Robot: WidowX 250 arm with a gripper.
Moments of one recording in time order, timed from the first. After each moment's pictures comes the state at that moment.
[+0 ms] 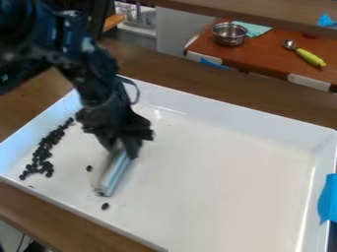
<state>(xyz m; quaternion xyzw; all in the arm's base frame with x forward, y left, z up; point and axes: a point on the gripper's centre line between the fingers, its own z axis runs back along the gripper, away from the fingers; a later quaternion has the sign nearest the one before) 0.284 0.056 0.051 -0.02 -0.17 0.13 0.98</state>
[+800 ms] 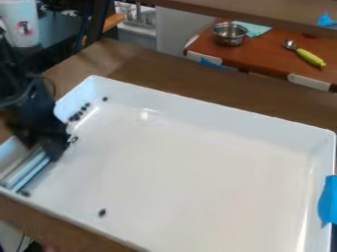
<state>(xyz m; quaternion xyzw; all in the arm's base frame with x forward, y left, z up) 0.225 0.120 0.053 -0.02 -0.11 0.08 0.99</state>
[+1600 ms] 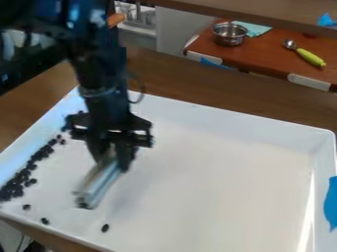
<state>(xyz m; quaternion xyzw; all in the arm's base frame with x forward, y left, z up) 0.255 0.006 0.078 -0.05 -0.07 0.12 0.99</state>
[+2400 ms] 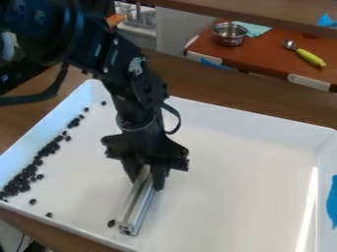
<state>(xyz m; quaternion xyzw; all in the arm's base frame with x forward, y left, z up) 0.272 -0.020 0.054 -0.03 -0.13 0.12 0.98</state>
